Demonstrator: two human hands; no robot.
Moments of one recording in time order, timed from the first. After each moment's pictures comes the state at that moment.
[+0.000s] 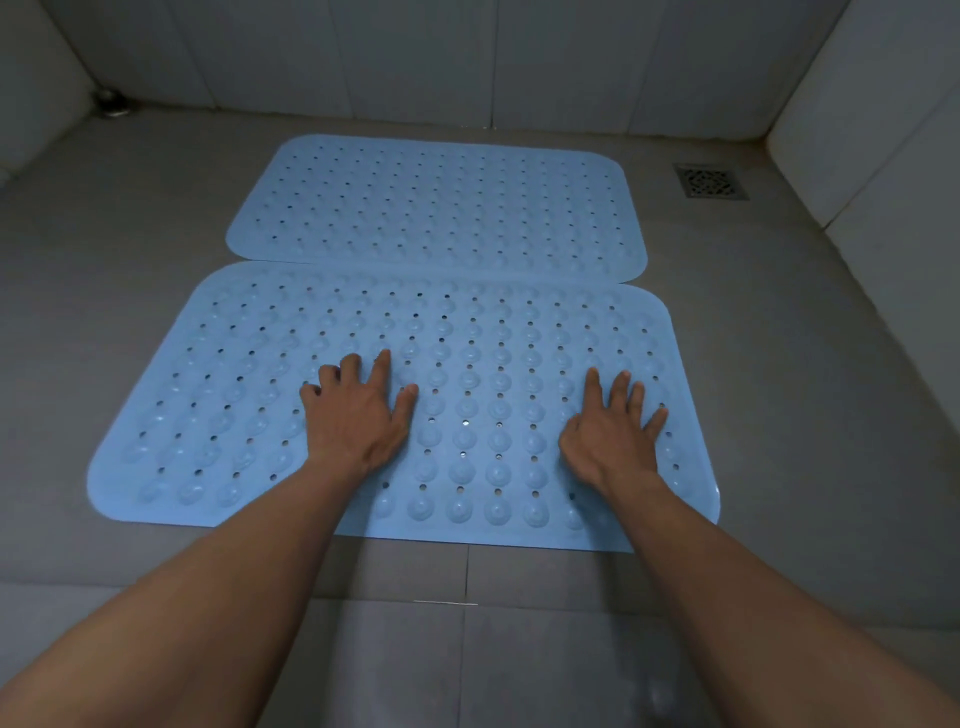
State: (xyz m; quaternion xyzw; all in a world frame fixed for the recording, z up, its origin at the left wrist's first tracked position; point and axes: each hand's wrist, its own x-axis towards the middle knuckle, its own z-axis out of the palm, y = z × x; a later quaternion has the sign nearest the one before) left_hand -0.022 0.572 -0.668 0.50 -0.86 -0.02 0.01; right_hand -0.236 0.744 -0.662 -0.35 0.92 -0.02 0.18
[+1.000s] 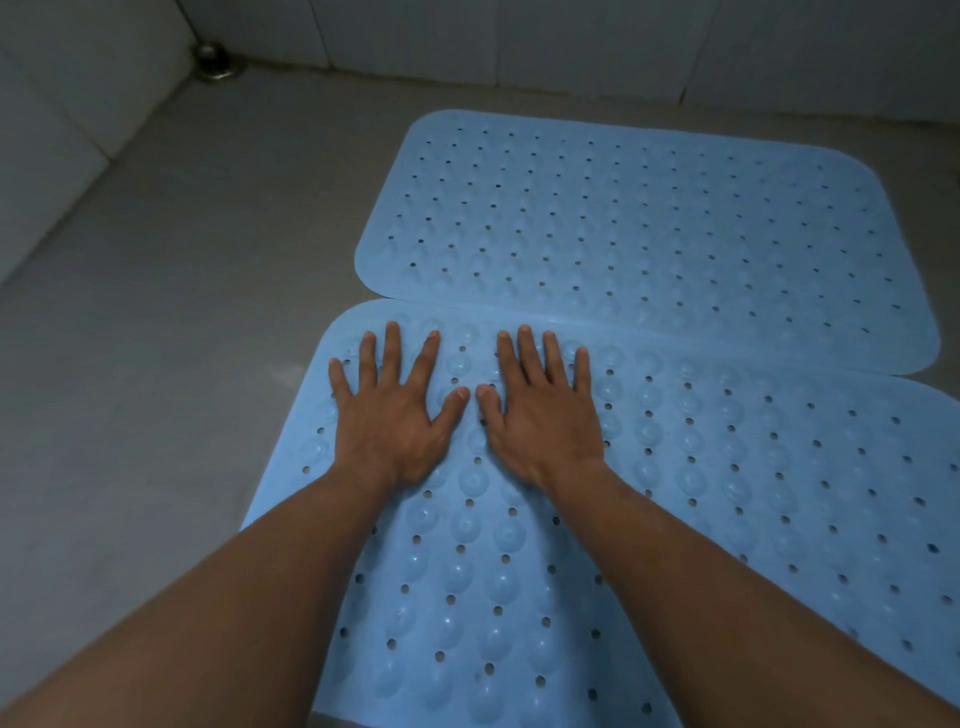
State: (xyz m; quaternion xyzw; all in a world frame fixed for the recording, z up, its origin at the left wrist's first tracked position) left_hand 0.044 0.366 -0.697 0.51 -0.85 -0.08 -0.03; right_hand -0.111 0.447 -0.688 -0.58 0.81 -0.02 0.11
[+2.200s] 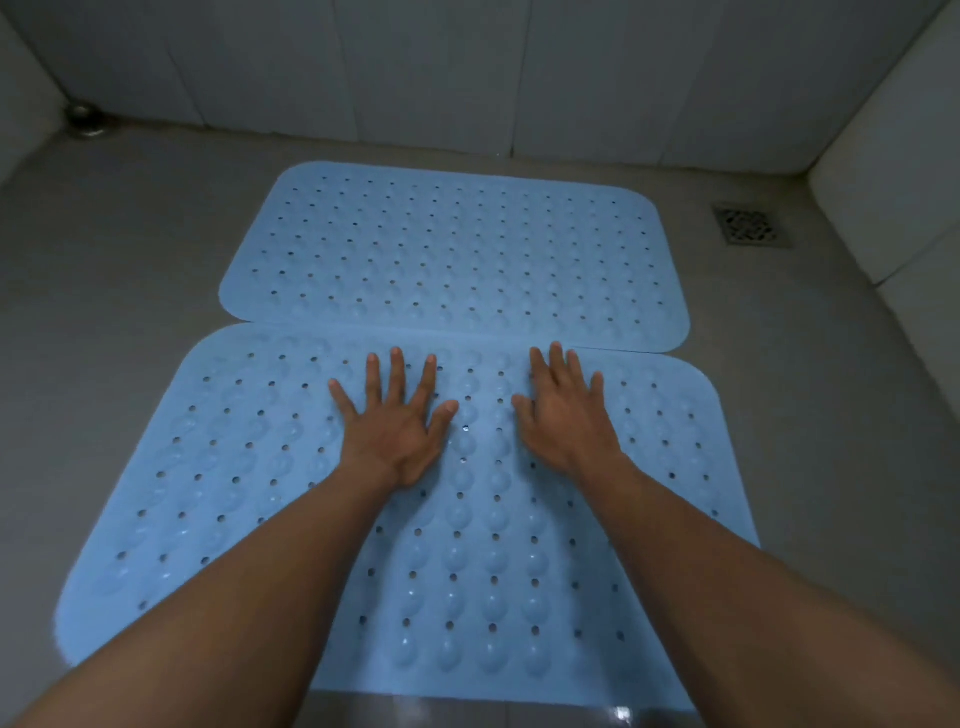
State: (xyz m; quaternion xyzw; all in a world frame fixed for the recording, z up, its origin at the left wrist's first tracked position) left_hand -0.083 0.474 -0.659 0.45 -0.88 -0.13 -0.08; right_hand -0.261 0.582 -0.647 -0.48 0.86 -0.05 0.16
